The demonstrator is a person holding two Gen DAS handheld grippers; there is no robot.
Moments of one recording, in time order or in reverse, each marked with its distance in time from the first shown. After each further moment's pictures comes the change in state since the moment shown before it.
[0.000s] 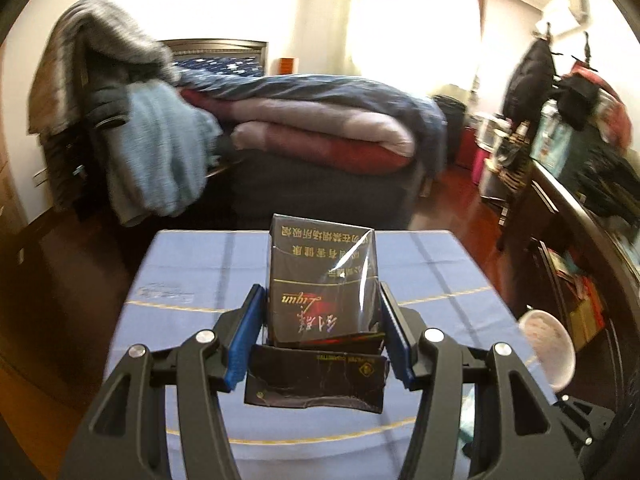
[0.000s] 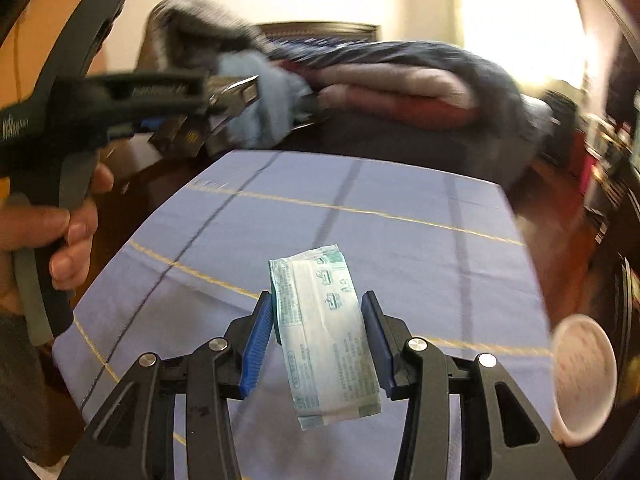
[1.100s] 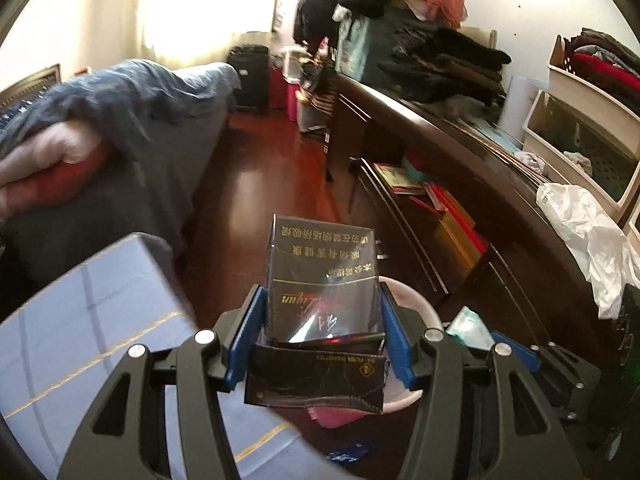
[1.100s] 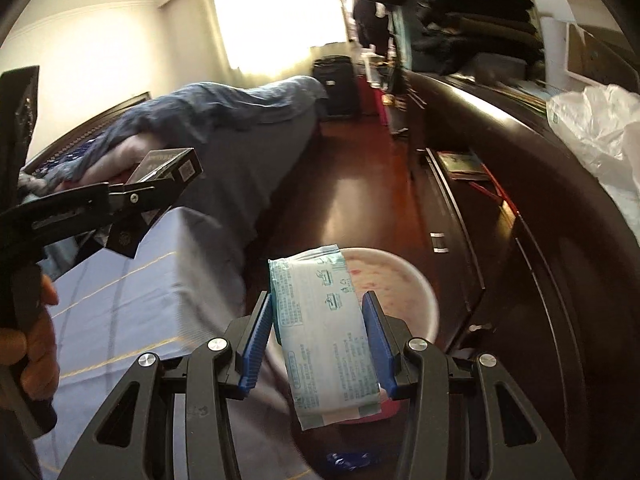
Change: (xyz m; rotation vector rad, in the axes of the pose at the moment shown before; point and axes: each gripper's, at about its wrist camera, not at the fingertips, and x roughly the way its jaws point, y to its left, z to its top) left arm 0.104 -0.362 -0.026 0.395 0.174 -0.525; right arm -0.096 -0.272 -0.089 0.566 -0.142 -0.506
